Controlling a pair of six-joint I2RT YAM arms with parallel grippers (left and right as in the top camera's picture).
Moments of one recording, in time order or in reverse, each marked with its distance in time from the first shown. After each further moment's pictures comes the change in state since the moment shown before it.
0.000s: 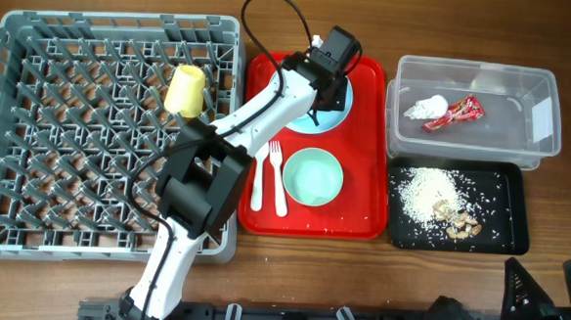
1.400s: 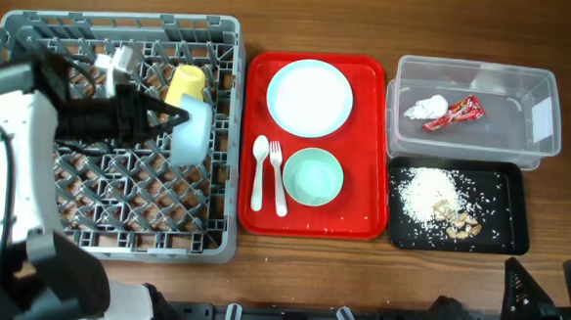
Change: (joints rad) left arm 0.940 -0.665 -0.436 -0.866 1.258 0.862; right arm 0.000 0.000 0.000 0.000 0.000 0.000
